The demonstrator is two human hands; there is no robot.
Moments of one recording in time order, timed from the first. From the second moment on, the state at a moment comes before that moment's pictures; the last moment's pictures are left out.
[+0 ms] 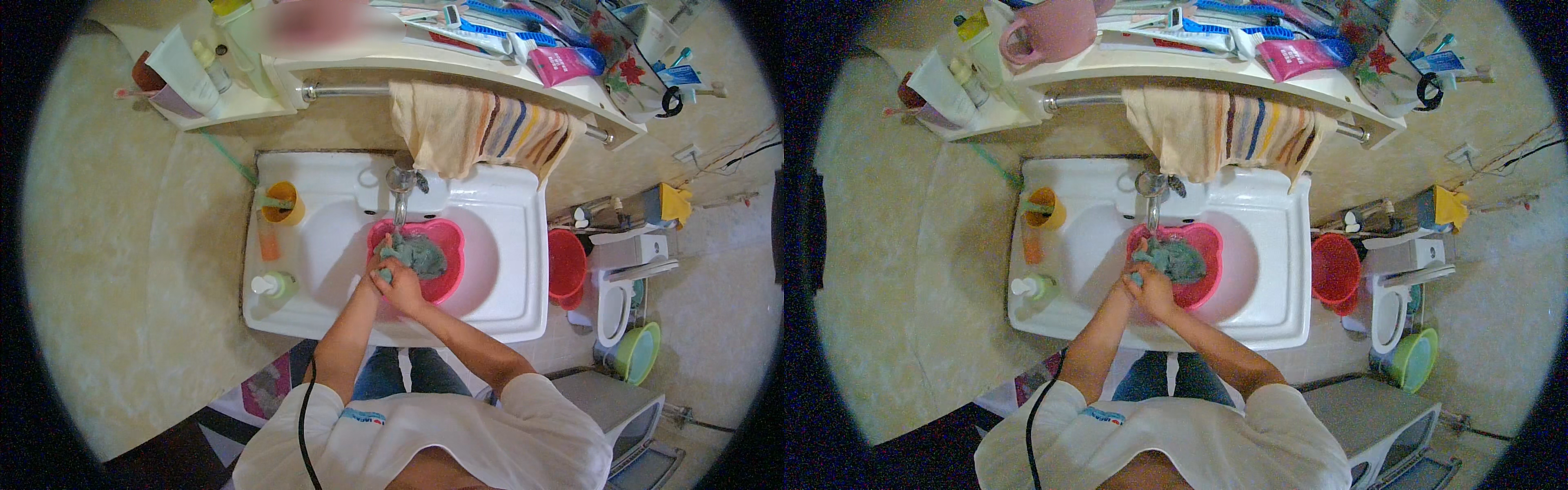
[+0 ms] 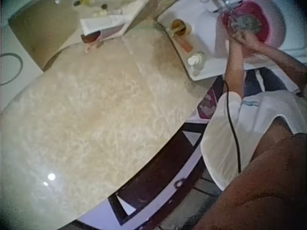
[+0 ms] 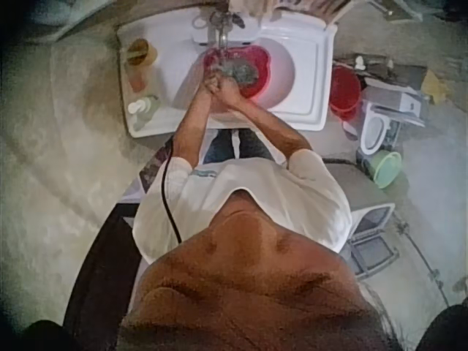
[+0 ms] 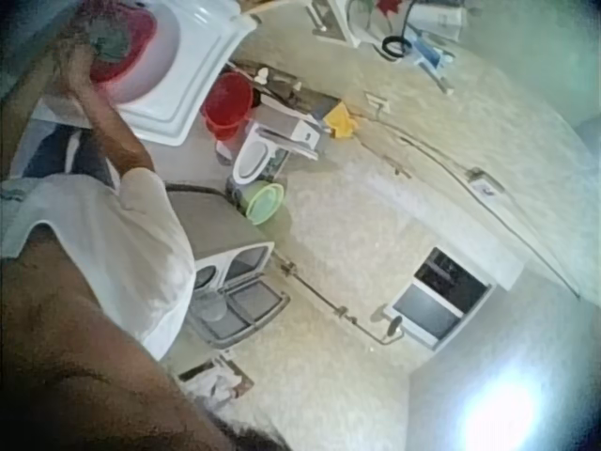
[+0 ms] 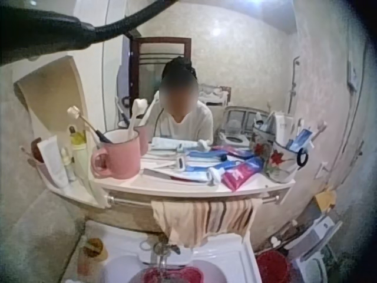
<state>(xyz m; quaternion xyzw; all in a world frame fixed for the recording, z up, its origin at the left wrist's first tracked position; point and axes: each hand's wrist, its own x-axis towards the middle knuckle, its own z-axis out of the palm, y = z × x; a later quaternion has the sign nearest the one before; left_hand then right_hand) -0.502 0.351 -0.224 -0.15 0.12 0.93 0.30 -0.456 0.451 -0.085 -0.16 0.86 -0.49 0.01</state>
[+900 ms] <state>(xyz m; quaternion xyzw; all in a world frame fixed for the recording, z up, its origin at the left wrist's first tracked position) -0.498 0.374 -0.186 -0.40 0.23 0.88 0.12 -0.526 0.523 -0.107 0.03 0.73 -0.68 0.00</state>
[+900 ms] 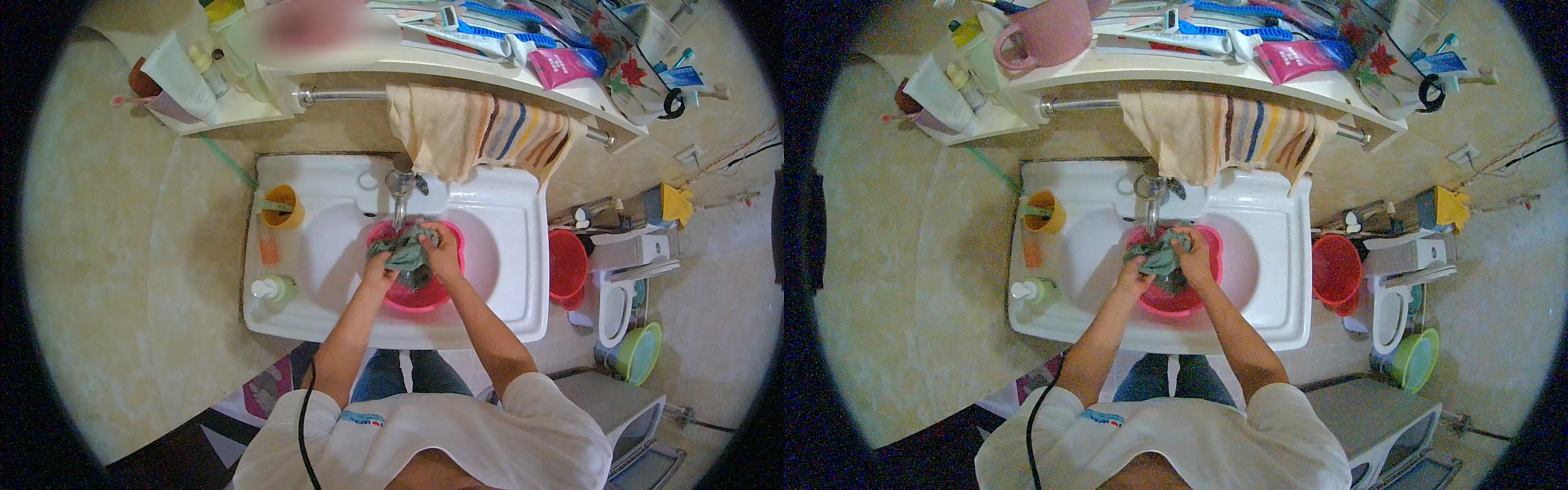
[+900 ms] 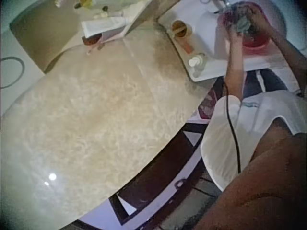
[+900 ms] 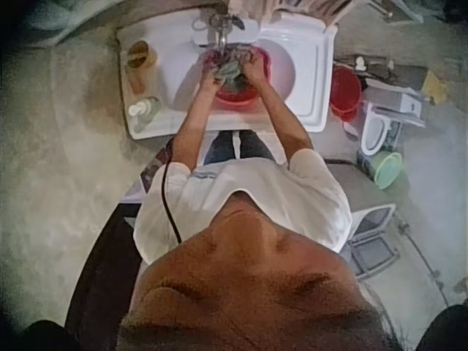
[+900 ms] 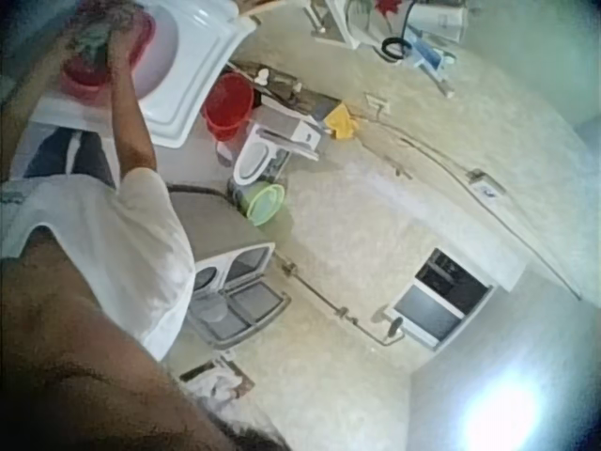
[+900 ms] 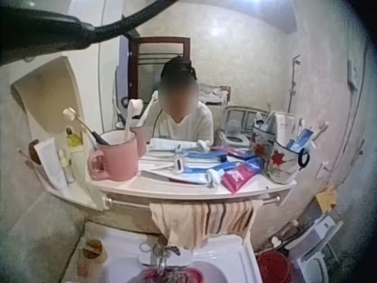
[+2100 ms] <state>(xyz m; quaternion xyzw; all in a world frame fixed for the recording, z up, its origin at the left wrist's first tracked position) -0.515 0.376 -0.186 -0.12 0.15 0.95 0.25 -0.496 0.465 -0.104 -0.09 0.93 -0.35 0.02</state>
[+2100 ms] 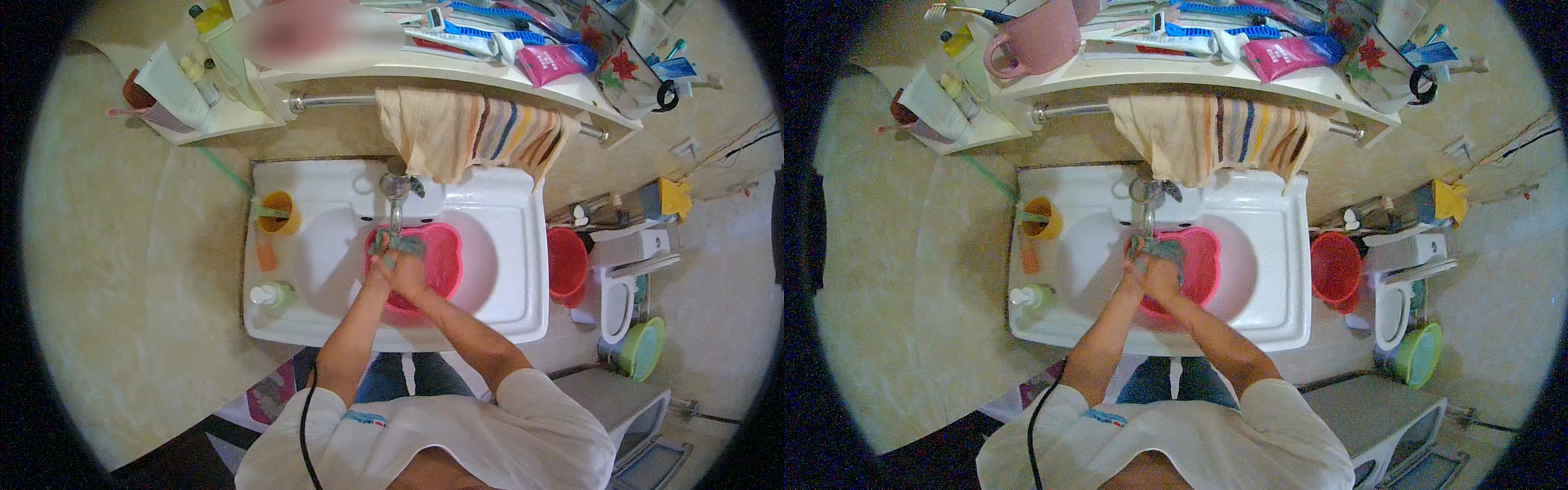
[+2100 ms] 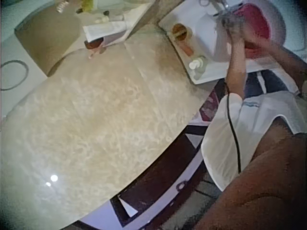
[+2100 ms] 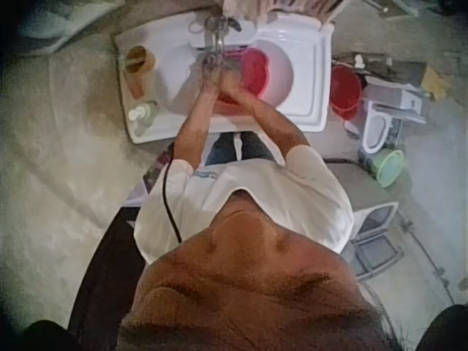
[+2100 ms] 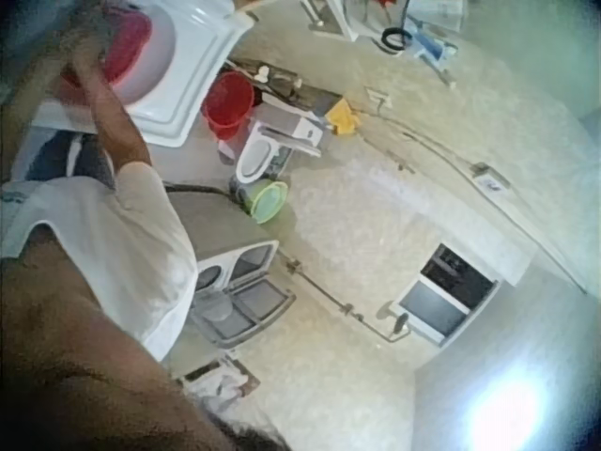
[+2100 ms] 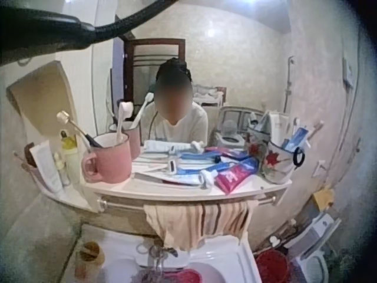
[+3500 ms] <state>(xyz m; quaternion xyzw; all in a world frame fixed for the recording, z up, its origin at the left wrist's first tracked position) -0.520 0.375 -0.144 -0.25 0.17 0.93 0.20 -0.515 0.516 -0.162 -0.03 0.81 -0.55 0.17</state>
